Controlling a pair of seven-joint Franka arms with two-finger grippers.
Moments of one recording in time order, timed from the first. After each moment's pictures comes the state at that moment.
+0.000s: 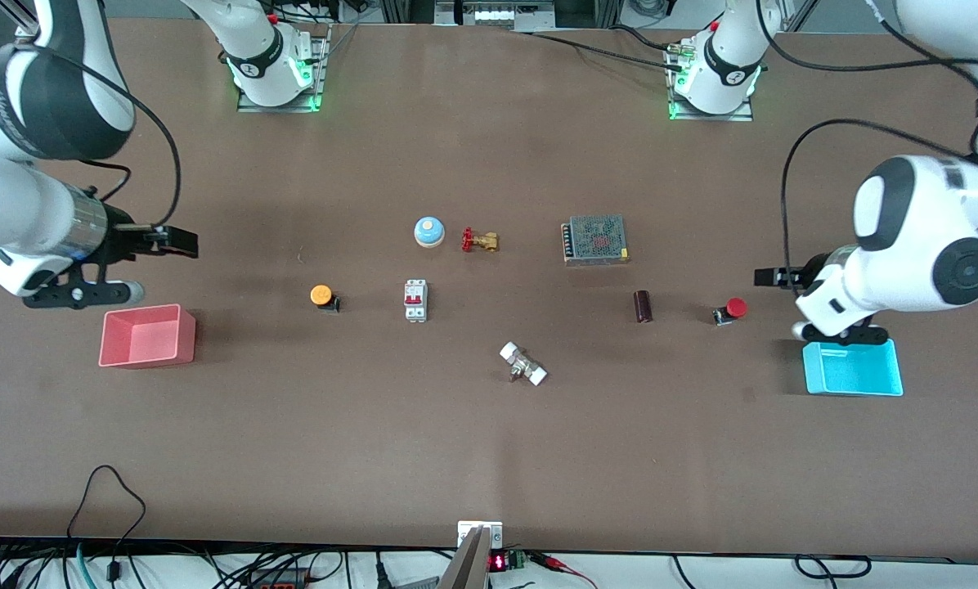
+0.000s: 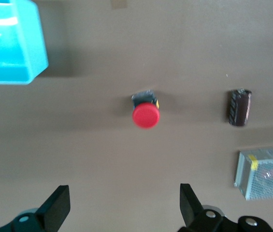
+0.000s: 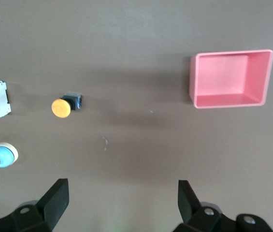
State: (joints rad) left arm 0.06 0.38 -0.10 -1.75 0.01 1.81 -0.03; right arm -0.01 0.26 0.13 -1.58 -0.03 1.64 0.05
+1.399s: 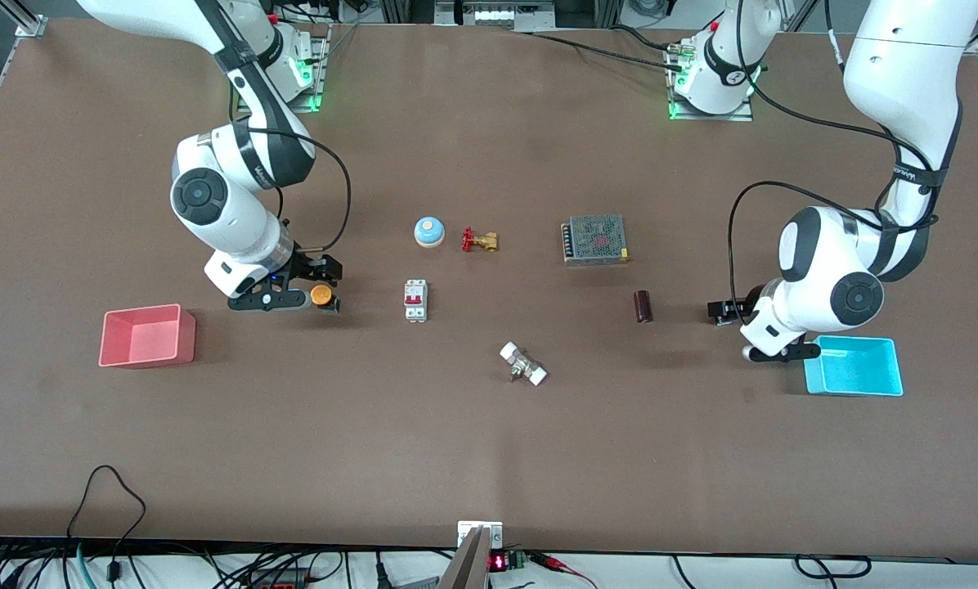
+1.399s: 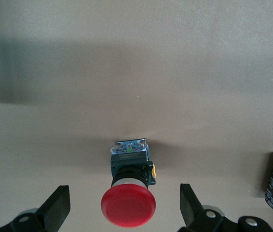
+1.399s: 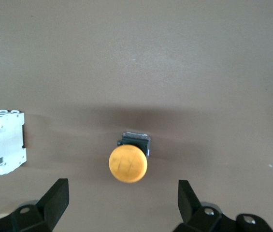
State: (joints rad) left arm 0.04 0.52 -0.10 -1.88 0.01 2.14 -0.15; right arm 0.14 0.33 0.20 -2.06 -0.04 2.39 0.28
